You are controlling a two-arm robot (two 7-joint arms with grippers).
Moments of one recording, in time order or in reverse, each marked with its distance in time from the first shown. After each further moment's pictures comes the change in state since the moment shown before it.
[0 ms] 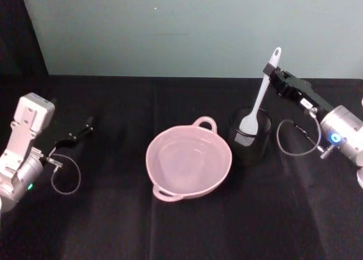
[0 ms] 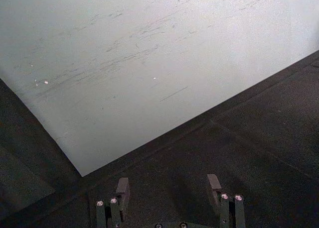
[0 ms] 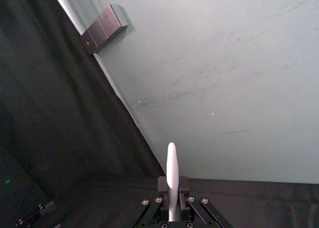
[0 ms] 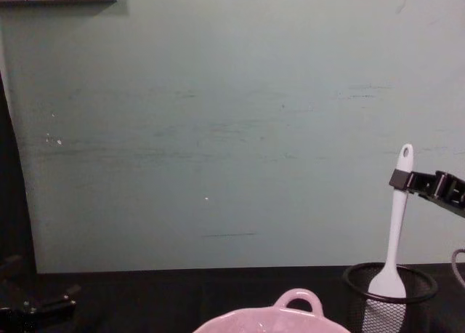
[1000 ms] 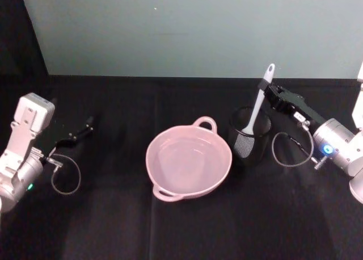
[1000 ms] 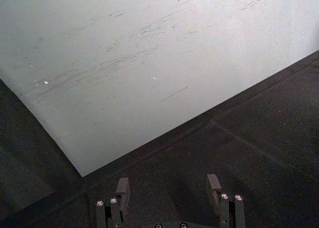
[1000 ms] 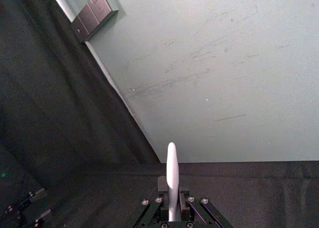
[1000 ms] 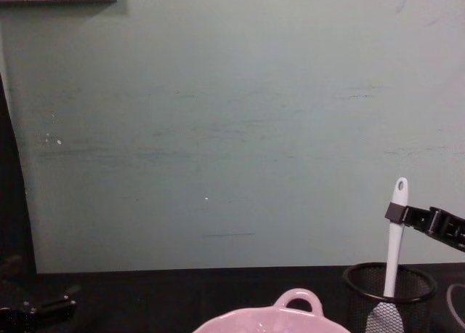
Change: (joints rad) left arm 0.000 0.000 0.000 0.000 0.000 0.000 0.000; right arm 0.012 -0.036 -0.010 0.105 -0.030 -0.027 0.043
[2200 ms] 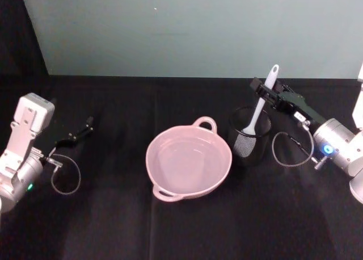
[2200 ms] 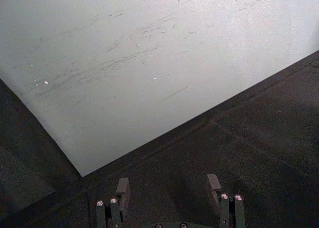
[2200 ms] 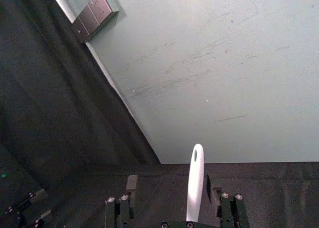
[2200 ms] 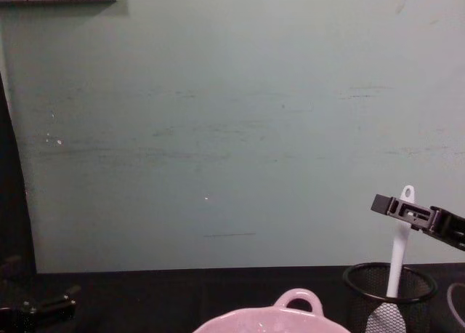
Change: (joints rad) left arm 0.000 0.000 0.000 0.000 0.000 0.000 0.000; right arm 0.000 -0.001 0.001 0.002 0.001 -0.004 0.003
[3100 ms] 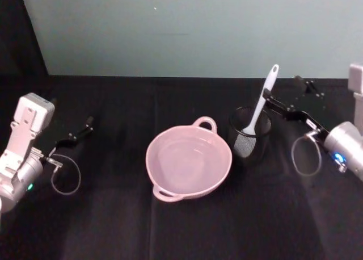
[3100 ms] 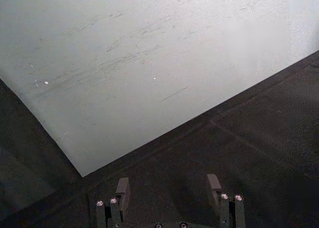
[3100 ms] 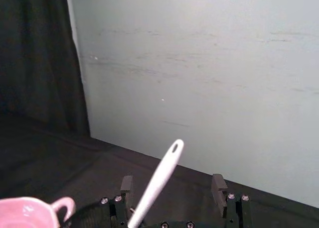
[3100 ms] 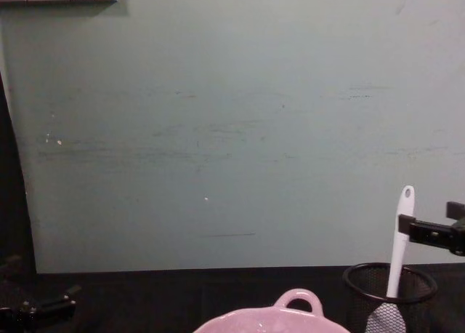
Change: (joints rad) left arm 0.000 0.000 0.000 0.000 0.000 0.000 0.000; right arm -0.088 0.106 -0.032 -0.190 -0.392 -0.116 -0.268
